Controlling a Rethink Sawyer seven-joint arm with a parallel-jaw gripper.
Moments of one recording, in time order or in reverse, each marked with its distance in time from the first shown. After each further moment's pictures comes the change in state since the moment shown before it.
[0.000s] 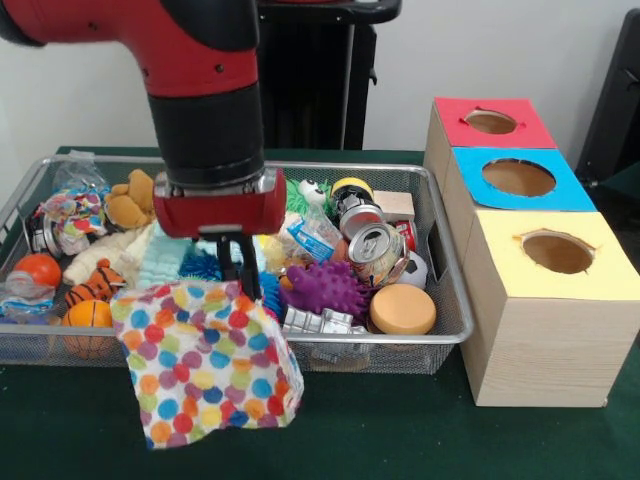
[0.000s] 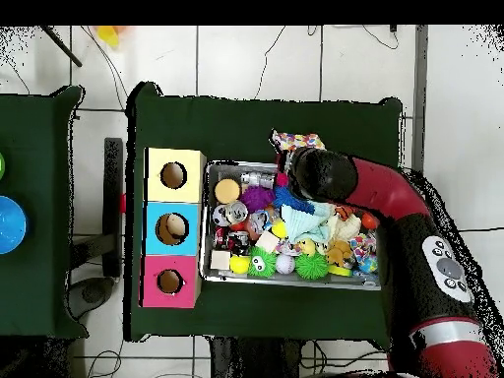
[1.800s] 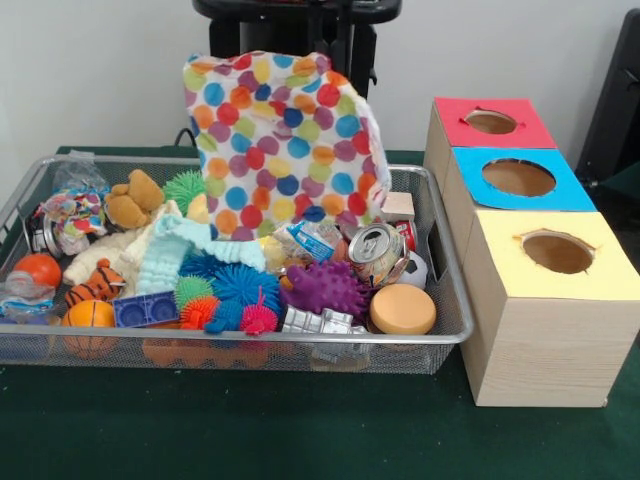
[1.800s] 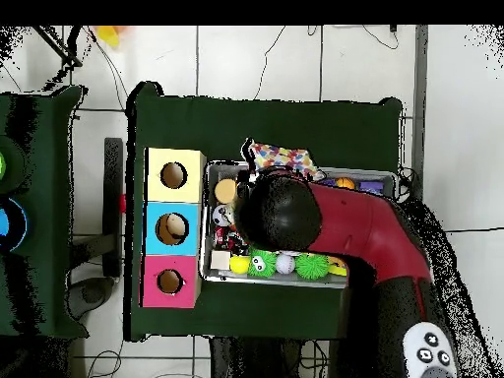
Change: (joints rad) arm 0.175 -0.422 -0.133 0.255 0.114 0.081 0.000
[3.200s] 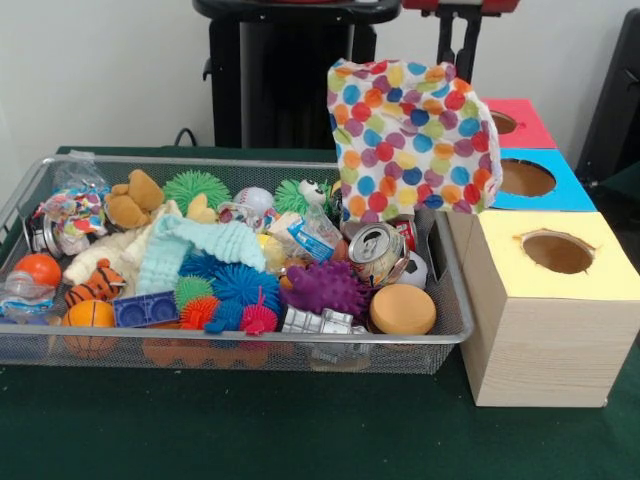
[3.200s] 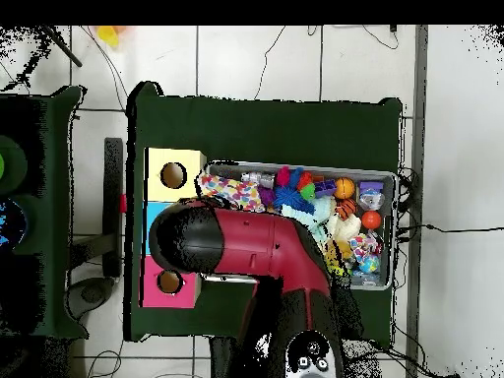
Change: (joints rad) arm 0.315 0.051 -0.213 0.053 0.130 -0.002 0.159
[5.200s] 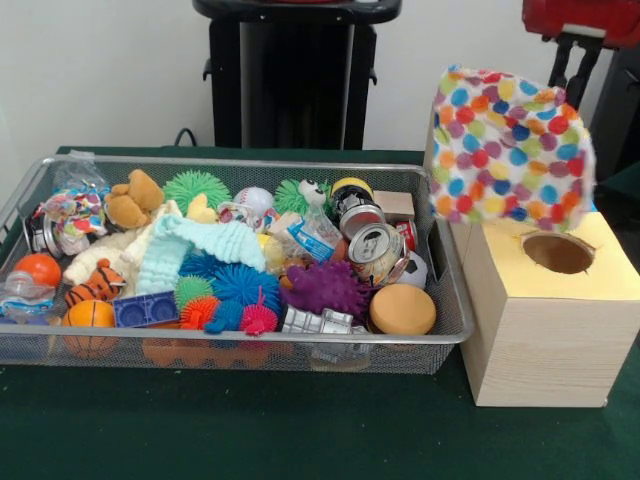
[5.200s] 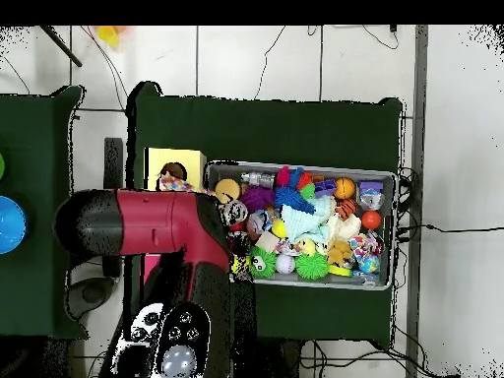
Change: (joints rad) arm 0.318 0.179 -0.210 -0.248 0.078 0.143 0.242
